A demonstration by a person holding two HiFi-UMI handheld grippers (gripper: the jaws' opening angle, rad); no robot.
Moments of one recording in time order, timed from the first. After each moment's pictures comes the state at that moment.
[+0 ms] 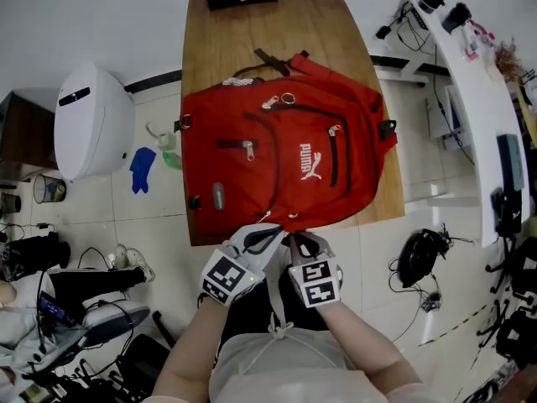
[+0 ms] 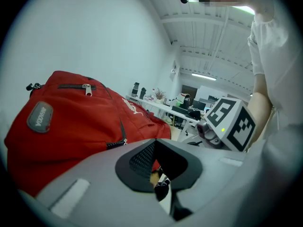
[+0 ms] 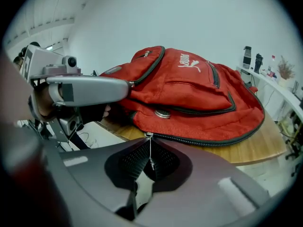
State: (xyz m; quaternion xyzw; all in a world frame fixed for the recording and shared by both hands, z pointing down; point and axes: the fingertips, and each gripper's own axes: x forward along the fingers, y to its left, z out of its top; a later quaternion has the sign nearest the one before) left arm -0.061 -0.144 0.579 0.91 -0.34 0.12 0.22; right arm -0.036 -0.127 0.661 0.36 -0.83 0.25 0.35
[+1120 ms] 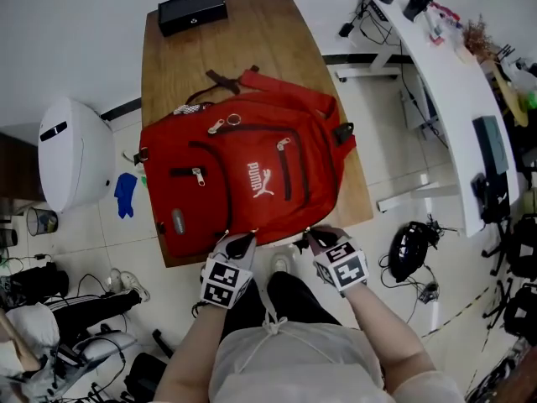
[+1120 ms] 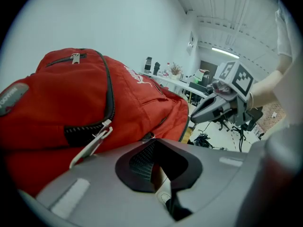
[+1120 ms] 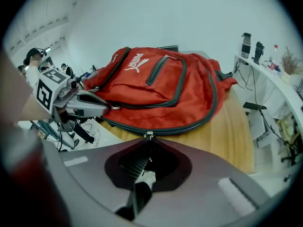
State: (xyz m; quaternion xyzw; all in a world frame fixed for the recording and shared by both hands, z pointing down) left arm -0.041 -0.159 0.645 0.83 -0.40 0.27 0.27; right arm 0.093 -0.172 0.654 0.32 -0.81 0.29 0.40
